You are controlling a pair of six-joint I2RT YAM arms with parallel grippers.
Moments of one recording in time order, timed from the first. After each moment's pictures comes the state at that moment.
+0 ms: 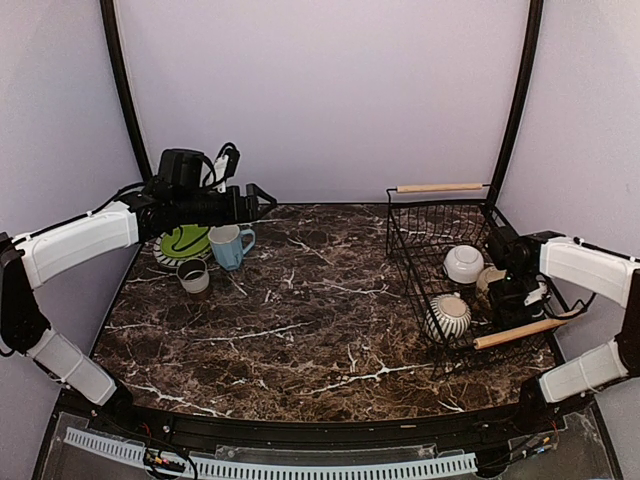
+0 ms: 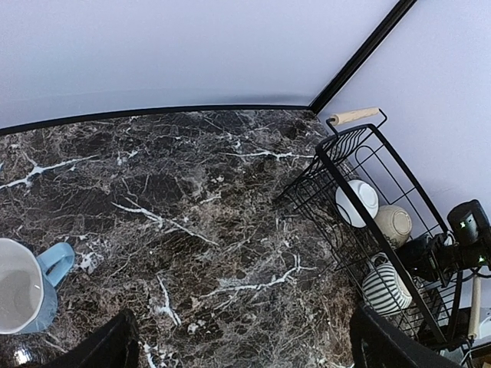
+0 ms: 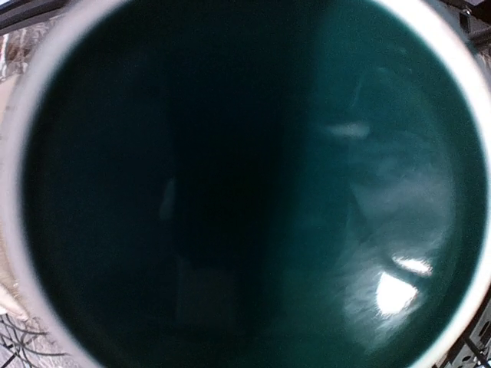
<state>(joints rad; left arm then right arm) -0.51 1.46 1.21 -0.19 0.25 -0.41 0.23 1.30 0.82 -0.99 0.27 1.68</state>
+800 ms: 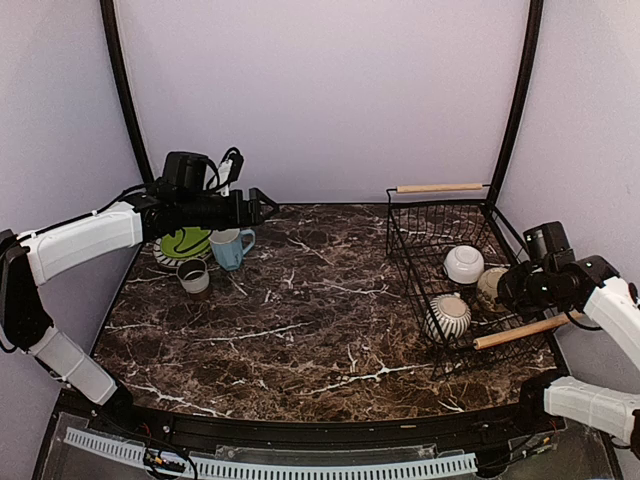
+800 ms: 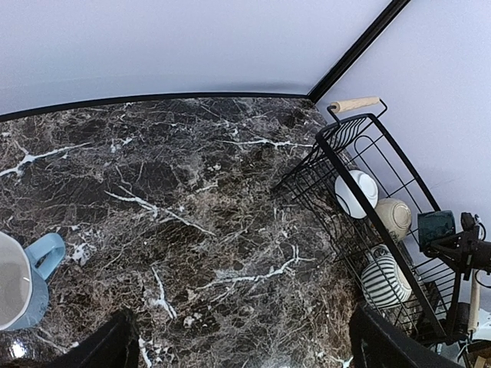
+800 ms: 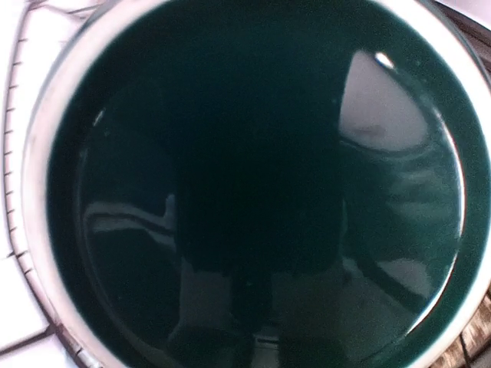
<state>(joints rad) -0.51 1.49 1.21 -0.20 0.28 -0.42 0.23 0.83 0.74 -0.89 0.16 1.34</state>
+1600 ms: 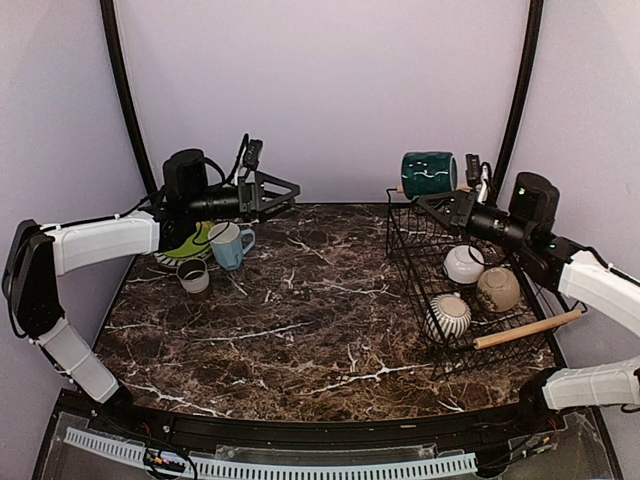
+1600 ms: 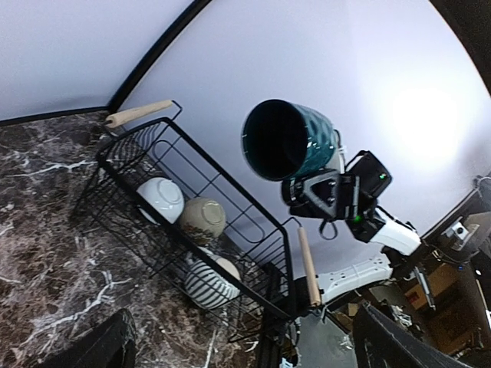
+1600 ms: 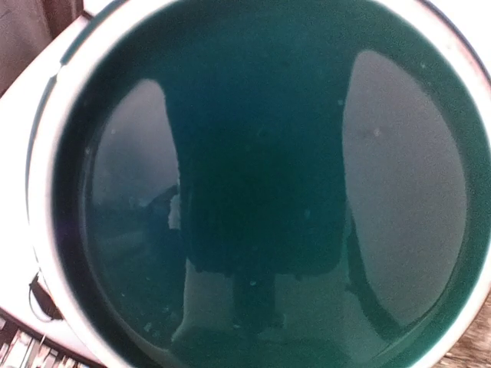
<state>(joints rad) -0.51 1.57 1.16 0.31 0.82 -0.70 0.39 1.01 0.81 0.13 -0.52 0.79</state>
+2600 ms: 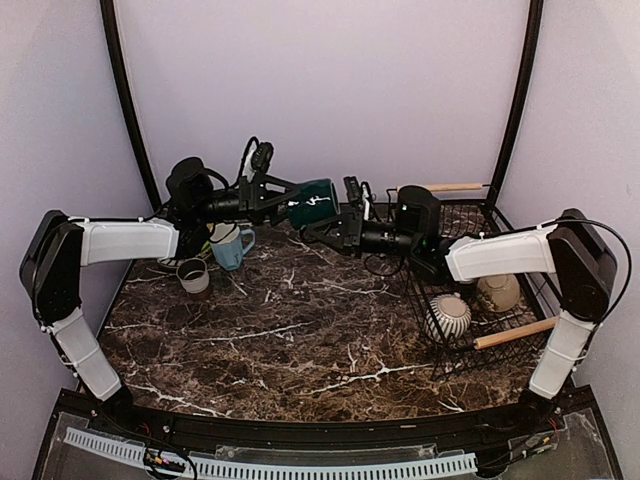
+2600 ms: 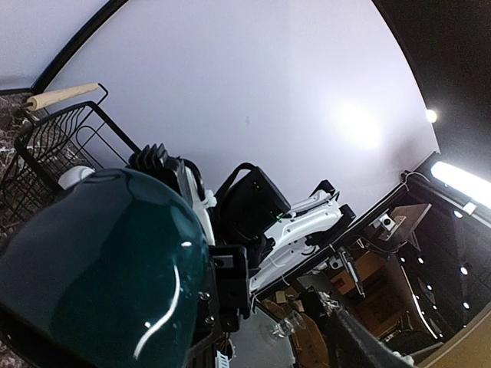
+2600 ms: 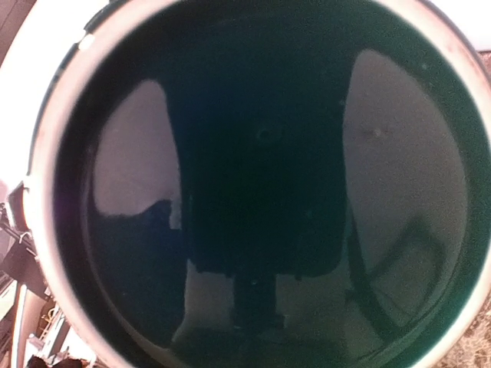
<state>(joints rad) -0.52 1.70 1.13 0.82 1.04 -1.10 0.76 1.75 1.07 0.68 -0.62 0.94</state>
